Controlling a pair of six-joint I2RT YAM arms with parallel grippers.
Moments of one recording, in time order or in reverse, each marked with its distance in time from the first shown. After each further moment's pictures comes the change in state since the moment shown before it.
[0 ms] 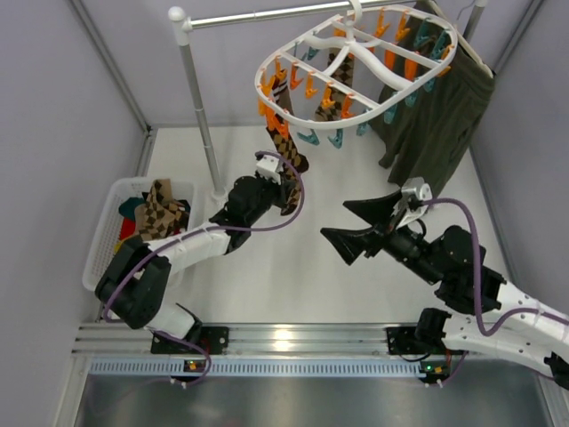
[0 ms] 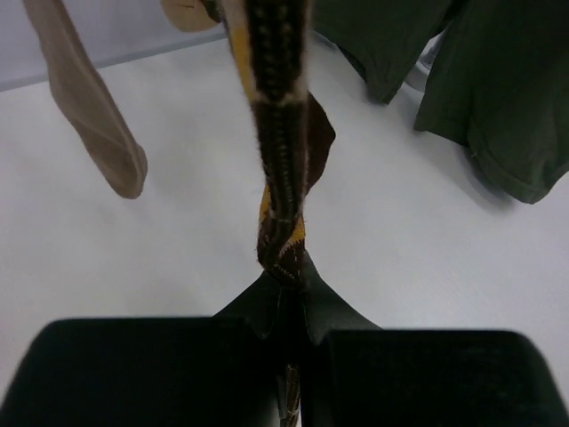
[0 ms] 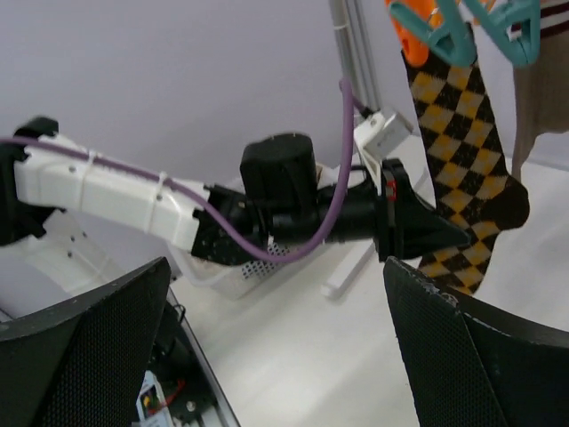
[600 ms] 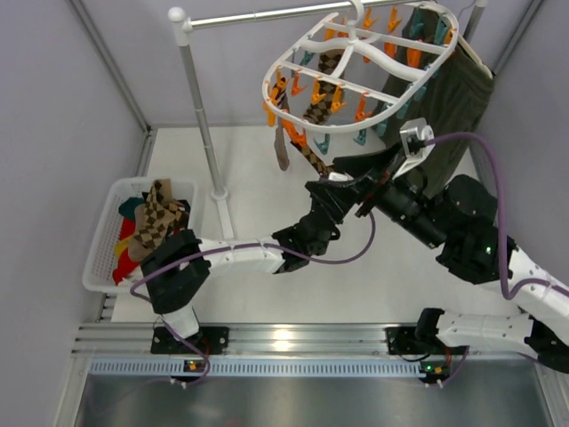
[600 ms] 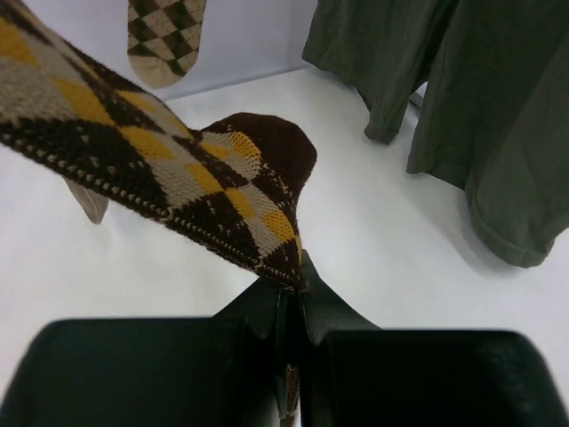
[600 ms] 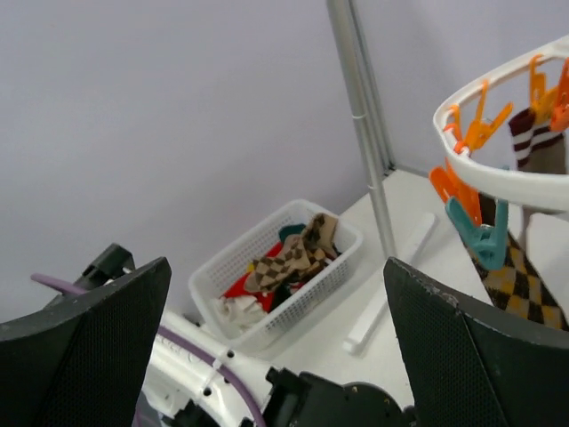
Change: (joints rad) left arm -0.499 0.216 0.252 0.009 -0.777 0.097; right arm 0.000 0.288 0.503 -0.163 0.014 0.033
